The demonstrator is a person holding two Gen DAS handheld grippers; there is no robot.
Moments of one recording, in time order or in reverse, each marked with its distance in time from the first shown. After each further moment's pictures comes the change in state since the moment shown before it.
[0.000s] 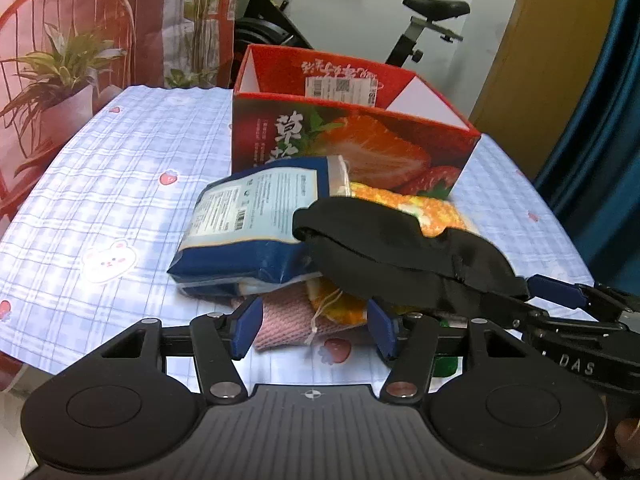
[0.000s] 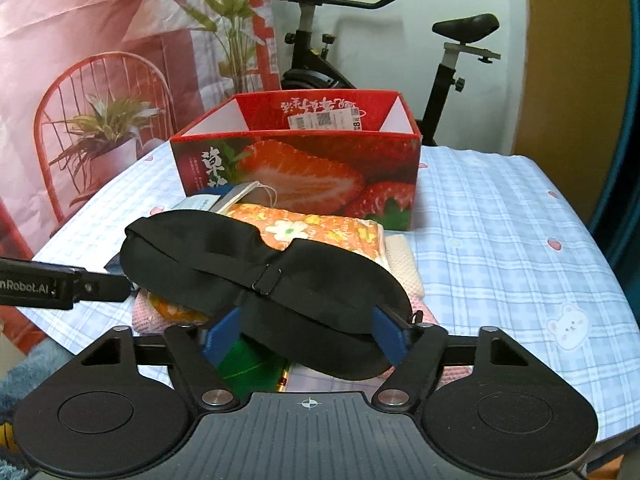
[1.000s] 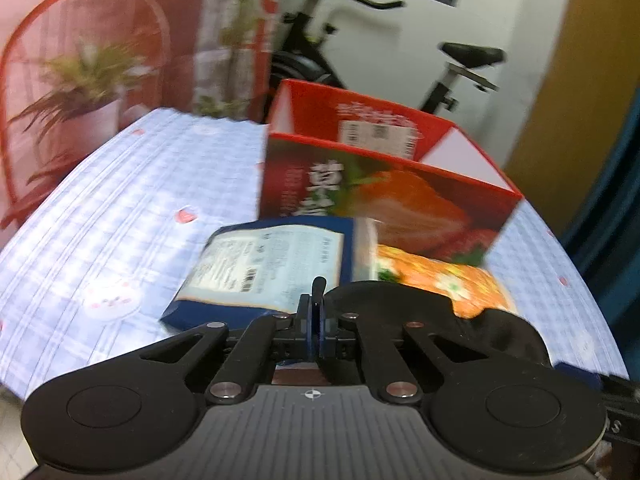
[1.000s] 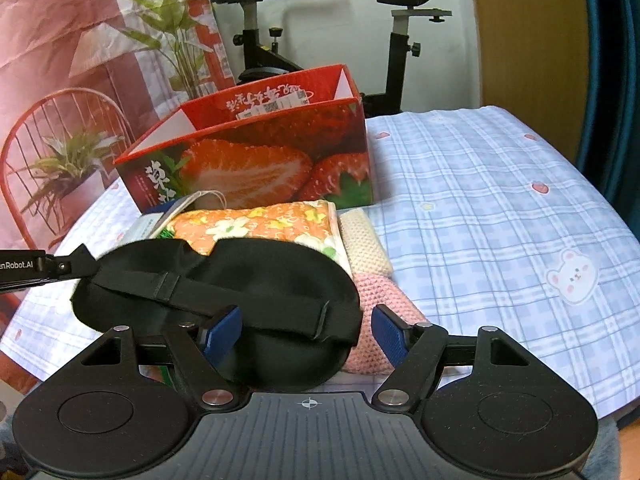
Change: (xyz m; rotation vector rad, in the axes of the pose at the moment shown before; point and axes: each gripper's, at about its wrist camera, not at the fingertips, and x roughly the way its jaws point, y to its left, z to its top) left arm 0.031 0.015 0.018 -0.114 -0.113 0.075; right arm 0.028 -0.044 -0.011 0.197 0.003 0.003
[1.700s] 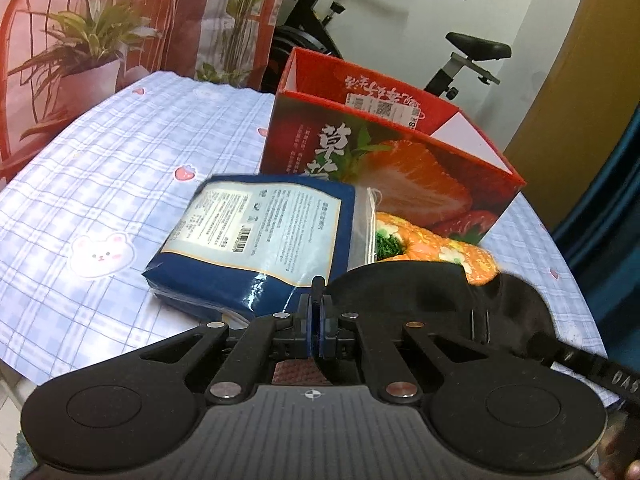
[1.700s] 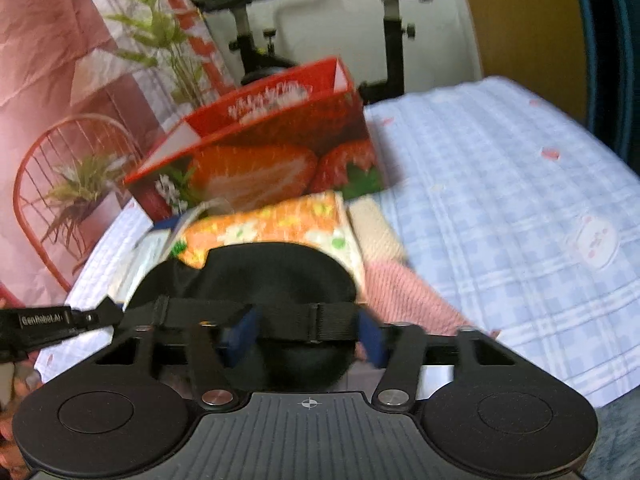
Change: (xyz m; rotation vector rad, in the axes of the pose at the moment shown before) left arm 0.006 0.008 -0.013 -0.040 0.050 -0.059; right arm -0.003 -0.010 -0.002 0.103 -0.013 0.074
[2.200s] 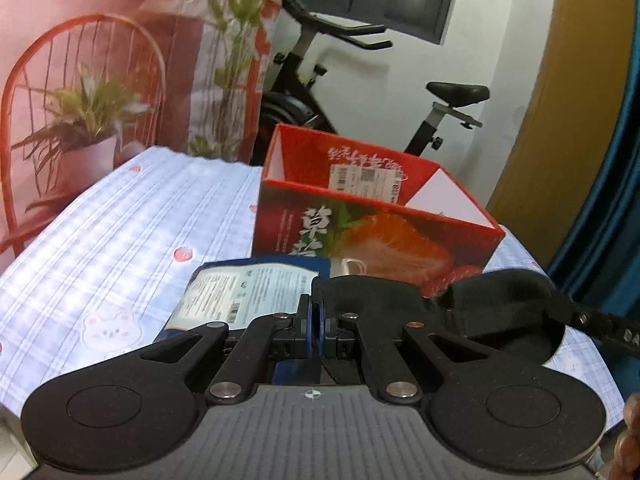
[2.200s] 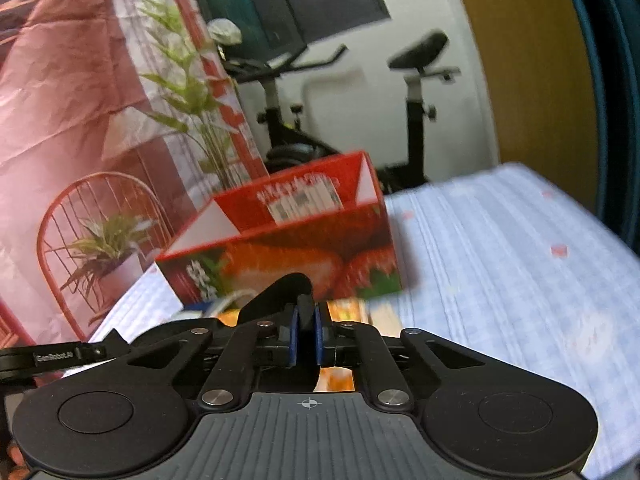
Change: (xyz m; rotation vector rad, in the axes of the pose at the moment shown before) left arm -0.024 -0.021 0.016 0.082 -0.186 0.014; right arm -0.022 0.015 0.035 -0.077 -0.222 0.049
